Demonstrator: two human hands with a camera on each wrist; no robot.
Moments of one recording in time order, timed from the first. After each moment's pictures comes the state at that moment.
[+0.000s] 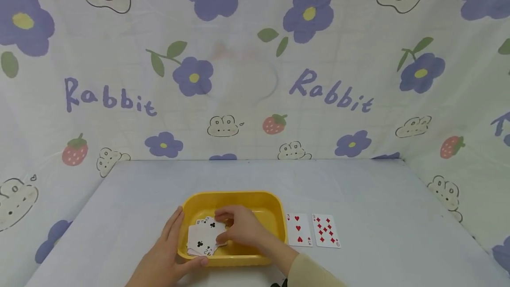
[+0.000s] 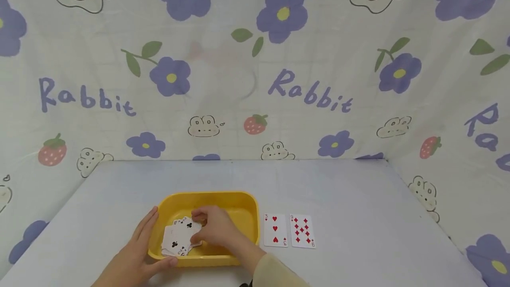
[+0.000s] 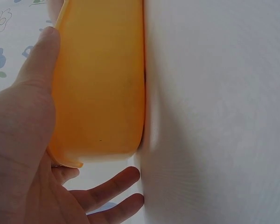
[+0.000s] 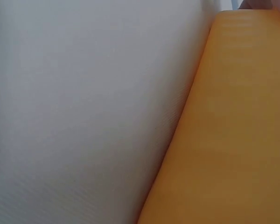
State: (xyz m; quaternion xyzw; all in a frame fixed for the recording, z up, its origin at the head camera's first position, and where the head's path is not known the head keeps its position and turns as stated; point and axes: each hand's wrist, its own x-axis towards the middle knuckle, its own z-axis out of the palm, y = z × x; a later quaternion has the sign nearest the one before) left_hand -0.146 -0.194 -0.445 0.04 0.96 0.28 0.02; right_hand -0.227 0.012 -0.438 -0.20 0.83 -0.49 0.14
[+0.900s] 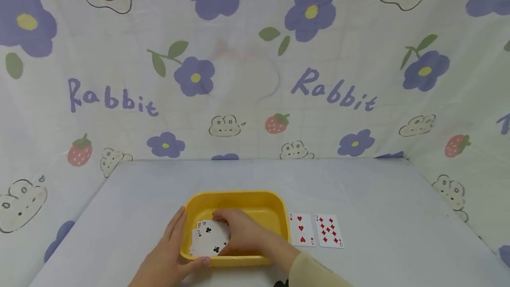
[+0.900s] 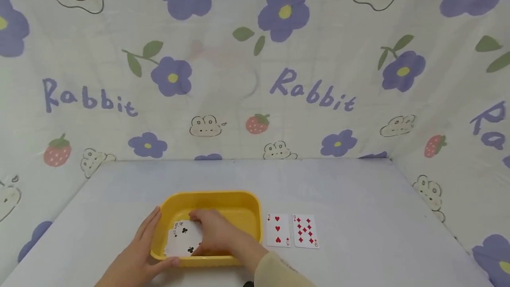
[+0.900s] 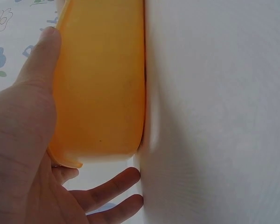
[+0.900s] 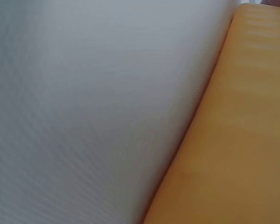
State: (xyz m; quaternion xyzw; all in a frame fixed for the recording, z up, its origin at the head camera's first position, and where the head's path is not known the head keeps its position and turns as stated) left_hand -0.146 -0.195 -0.444 0.03 0.96 0.28 0.03; right_hand -0.234 0.010 -0.442 -0.34 0.86 -0.34 0.14
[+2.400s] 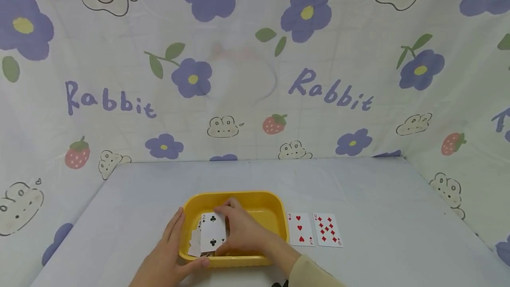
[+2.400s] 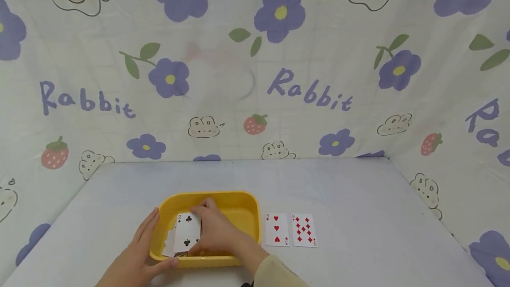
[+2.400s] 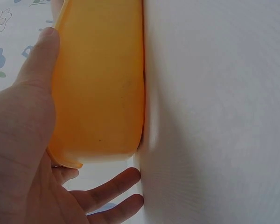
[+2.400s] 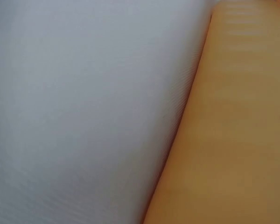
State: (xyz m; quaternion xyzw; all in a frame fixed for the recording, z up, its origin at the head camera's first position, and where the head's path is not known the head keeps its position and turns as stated) left_hand -0.145 -0.193 -0.446 0.04 0.96 0.26 0.02; right_hand -0.229 0.014 -0.439 -0.31 0.86 -0.39 0.11
